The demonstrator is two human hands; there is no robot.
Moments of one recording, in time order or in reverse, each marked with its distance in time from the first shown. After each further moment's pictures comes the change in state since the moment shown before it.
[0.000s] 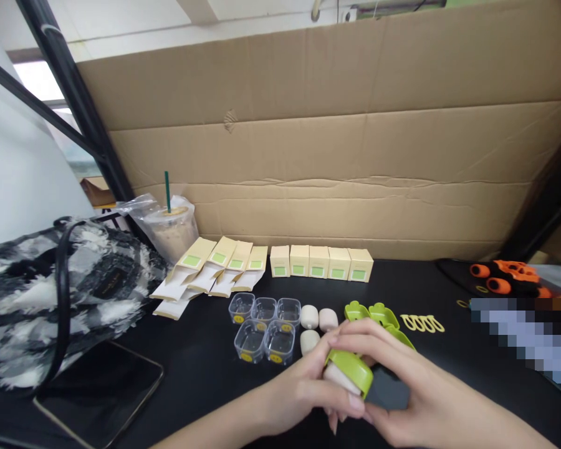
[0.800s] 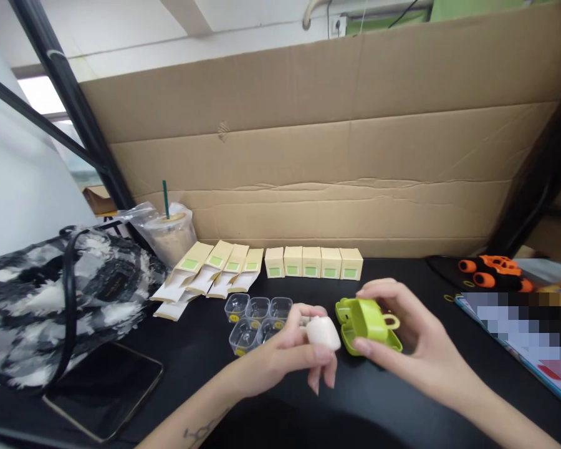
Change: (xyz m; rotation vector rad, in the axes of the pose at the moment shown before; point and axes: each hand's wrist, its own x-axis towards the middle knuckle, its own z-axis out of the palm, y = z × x) left_hand -0.006 0.019 -0.008 0.162 -0.057 0.205; right_hand -0.001 -0.002 -0.016 0.043 0.483 0.092
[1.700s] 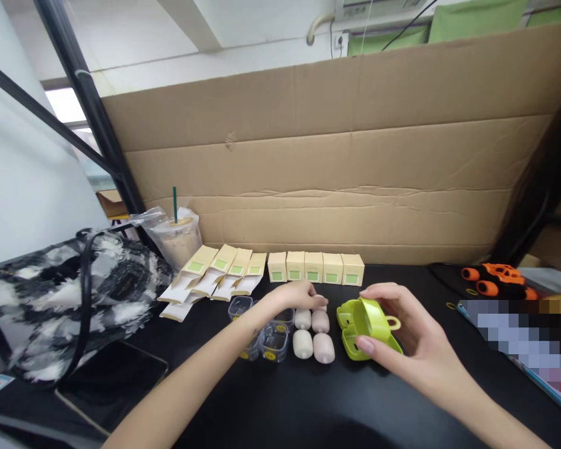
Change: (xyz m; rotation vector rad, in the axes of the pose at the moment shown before) left_hand 0.091 0.010 -0.063 1.186 0.172 -0.469; right_hand -0.003 0.000 0.004 0.055 0.082 0.069
